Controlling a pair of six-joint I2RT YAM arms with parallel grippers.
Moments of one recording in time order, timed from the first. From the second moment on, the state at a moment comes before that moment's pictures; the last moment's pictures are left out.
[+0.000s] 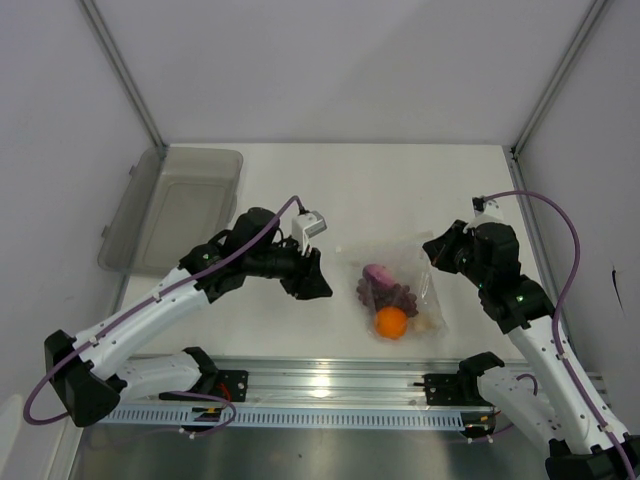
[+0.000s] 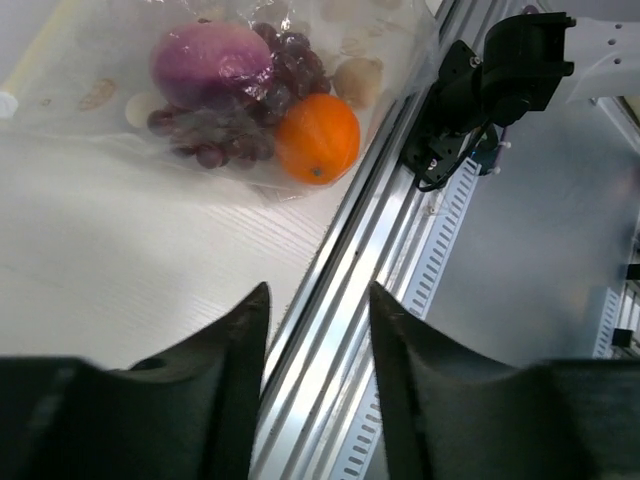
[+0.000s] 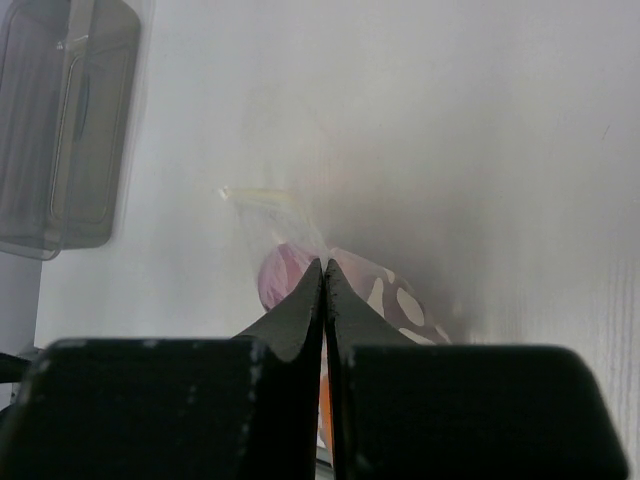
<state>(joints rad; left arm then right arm) -0.77 1.10 1.02 -0.54 0.52 -0.24 0.34 0.75 0.83 -0.50 -0.03 0.58</state>
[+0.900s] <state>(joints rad) -0.75 1.03 0.97 -0.49 0.44 -0.29 0.33 1.12 0.91 -0.41 0.20 0.54</state>
